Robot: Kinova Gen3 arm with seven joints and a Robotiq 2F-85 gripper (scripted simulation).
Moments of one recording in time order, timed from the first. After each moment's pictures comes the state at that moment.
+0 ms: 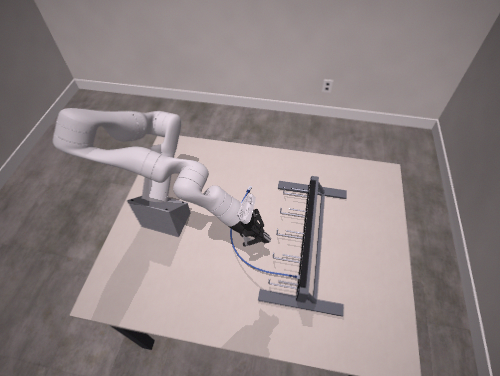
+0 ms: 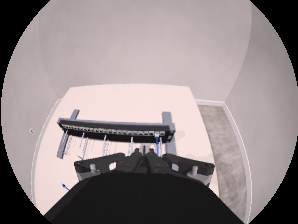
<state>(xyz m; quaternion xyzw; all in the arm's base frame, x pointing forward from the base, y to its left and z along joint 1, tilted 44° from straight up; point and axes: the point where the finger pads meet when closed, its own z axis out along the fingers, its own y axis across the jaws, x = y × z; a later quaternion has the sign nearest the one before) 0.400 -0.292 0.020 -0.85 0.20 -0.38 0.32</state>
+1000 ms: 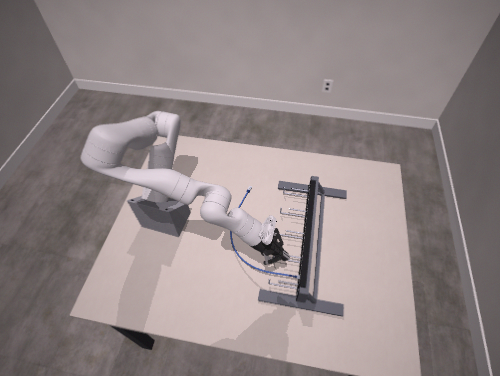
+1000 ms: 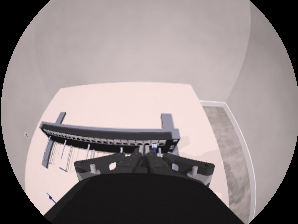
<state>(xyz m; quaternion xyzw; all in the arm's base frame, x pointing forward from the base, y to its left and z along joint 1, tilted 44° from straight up) 0.478 -0.267 -0.037 -0.84 0.21 -0.39 0.31</state>
